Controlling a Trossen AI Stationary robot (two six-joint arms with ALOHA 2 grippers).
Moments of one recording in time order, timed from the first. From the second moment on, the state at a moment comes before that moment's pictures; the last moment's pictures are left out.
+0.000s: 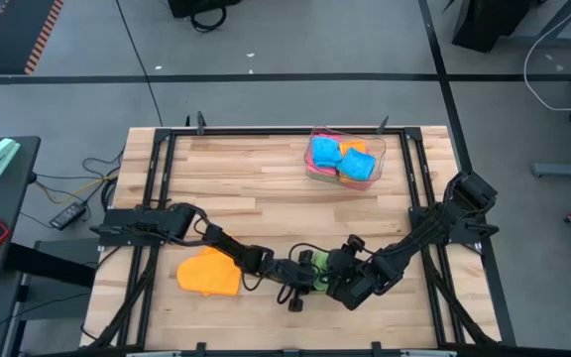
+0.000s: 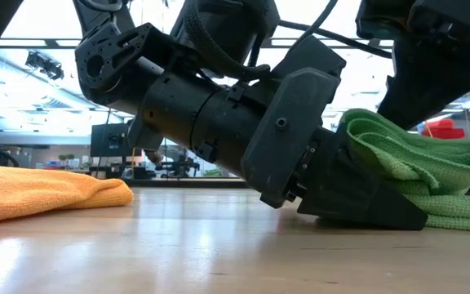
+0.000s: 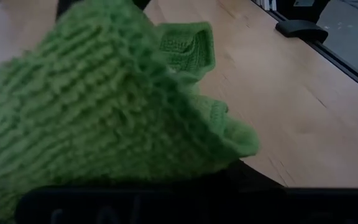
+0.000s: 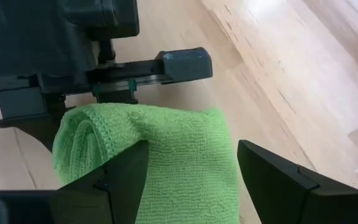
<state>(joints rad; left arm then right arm) -0.34 2.34 1.25 0.69 -0.08 -0.14 0.64 1.74 1.02 -0.52 0.63 1.00</state>
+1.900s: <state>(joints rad) -0.30 2.32 1.25 0.66 -0.08 -0.15 0.64 1.71 1.08 -0.54 0.57 0.97</state>
